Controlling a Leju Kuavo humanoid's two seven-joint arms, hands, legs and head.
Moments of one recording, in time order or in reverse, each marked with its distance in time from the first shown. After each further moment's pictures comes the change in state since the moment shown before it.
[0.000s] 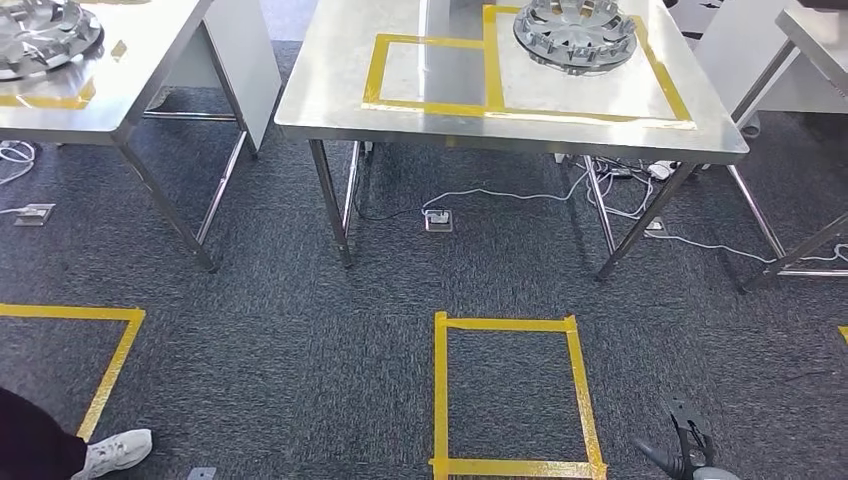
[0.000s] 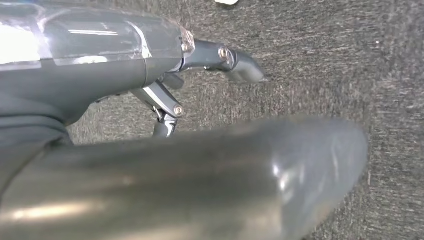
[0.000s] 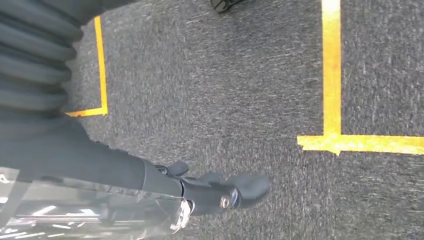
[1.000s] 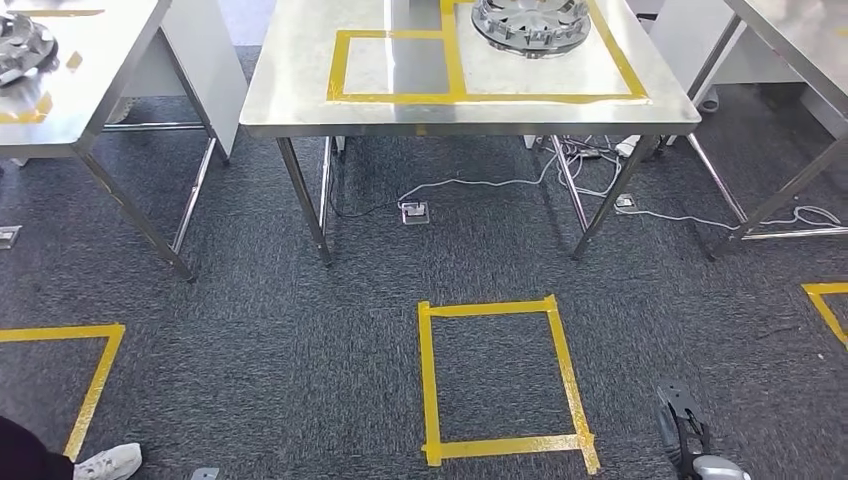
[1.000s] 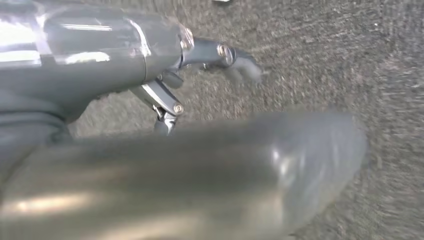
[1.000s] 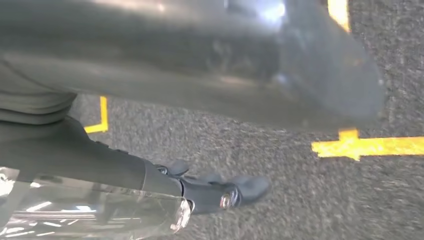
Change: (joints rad) left arm 0.002 -0.009 -0.002 0.007 0.027 -0.013 -0.012; right arm -0.044 -0.023 0.090 0.004 -0.076 0.031 0.006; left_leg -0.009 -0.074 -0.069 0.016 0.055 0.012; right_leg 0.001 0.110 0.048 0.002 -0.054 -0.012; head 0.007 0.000
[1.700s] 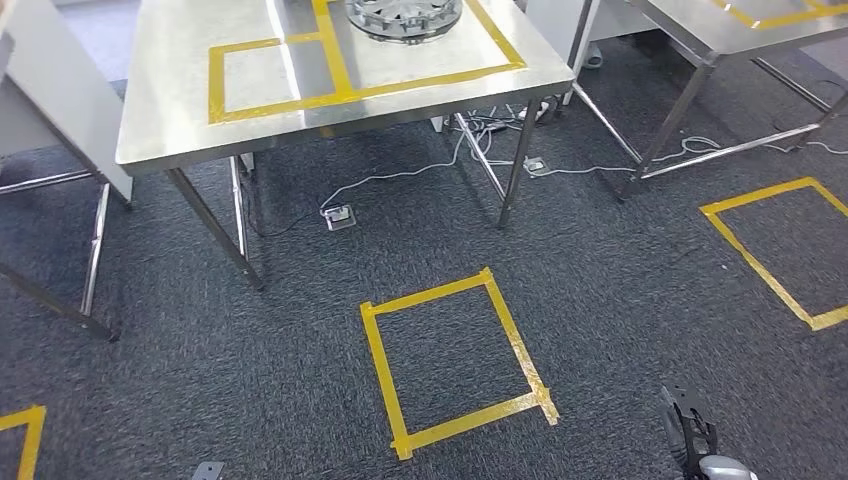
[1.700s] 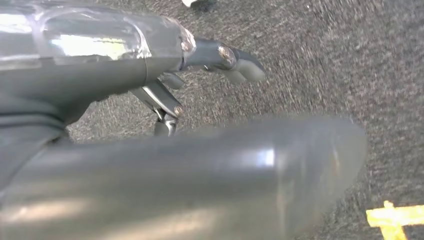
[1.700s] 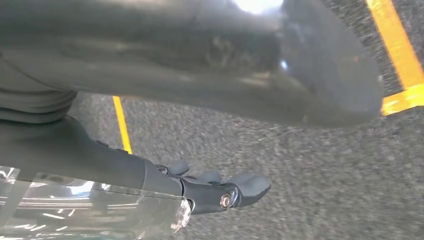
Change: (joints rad) left arm -0.004 -0.003 -0.009 0.005 0.000 -0.001 -0.007; right arm -0.011 -0.013 0.045 0.006 -0.026 0.001 0.009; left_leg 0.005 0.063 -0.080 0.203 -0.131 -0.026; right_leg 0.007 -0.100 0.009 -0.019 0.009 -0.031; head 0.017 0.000
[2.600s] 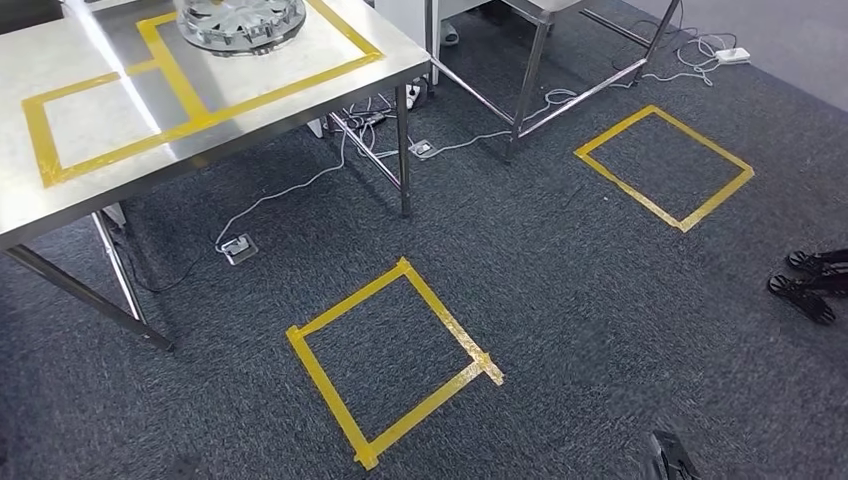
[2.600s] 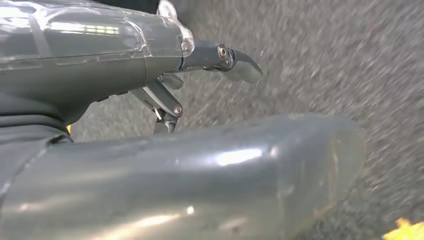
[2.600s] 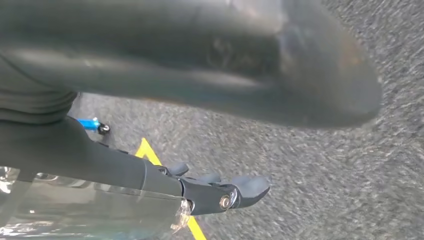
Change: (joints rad) left arm 0.002 0.126 -0.029 -0.096 0.039 0.108 0.144; right arm 0.063 0.096 0.082 0.037 -0.189 -0.061 0.004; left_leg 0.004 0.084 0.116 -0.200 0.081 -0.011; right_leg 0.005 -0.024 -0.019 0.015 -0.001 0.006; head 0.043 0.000
